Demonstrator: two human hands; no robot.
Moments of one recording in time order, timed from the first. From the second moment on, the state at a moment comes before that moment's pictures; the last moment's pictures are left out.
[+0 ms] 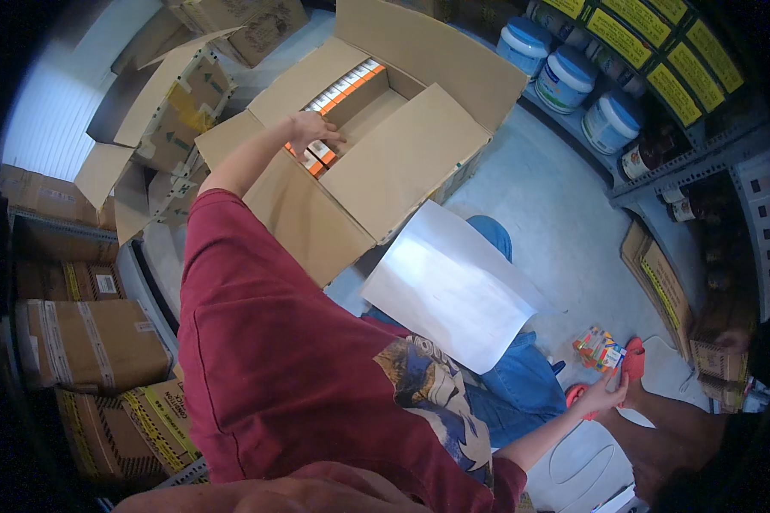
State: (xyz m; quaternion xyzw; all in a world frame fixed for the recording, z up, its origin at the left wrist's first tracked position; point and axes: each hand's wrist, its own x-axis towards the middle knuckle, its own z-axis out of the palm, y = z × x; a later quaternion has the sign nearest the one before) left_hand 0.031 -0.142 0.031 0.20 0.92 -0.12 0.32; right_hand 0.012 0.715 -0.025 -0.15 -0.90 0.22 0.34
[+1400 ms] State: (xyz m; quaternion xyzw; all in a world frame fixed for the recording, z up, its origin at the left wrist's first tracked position) left_hand 0.063 0.164 0.143 -0.04 0.37 0.90 -0.23; right_hand 0.053 0.427 0.128 0.21 -0.64 0.74 -0.04
